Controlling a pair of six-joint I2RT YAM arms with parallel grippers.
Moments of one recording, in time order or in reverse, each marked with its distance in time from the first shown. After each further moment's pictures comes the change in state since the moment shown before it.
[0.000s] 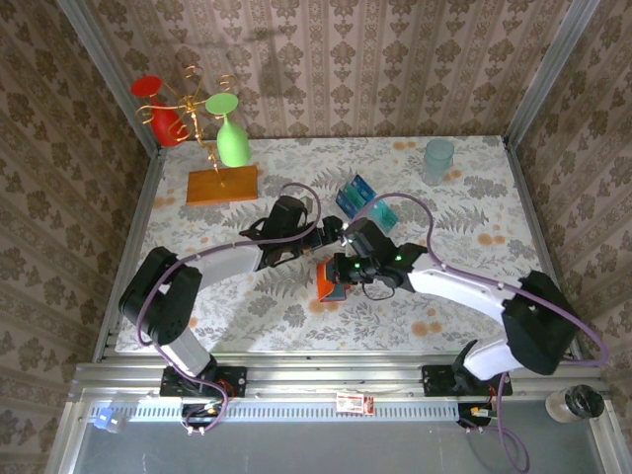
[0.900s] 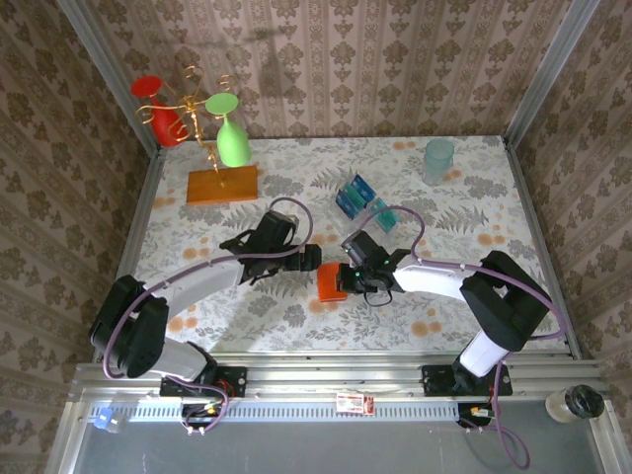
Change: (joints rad) left arm -0.035 -0.228 -0.117 -0.365 -0.240 0.325; right arm -0.045 0.149 -0.107 0.086 0.078 0.000
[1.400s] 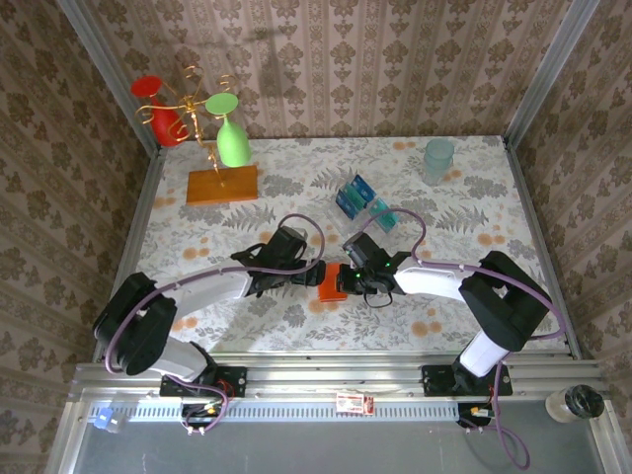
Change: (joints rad) left arm -0.104 0.042 -0.058 0.072 -0.096 0.030; right arm 0.000 0.000 -0.027 0.042 -0.005 0.027
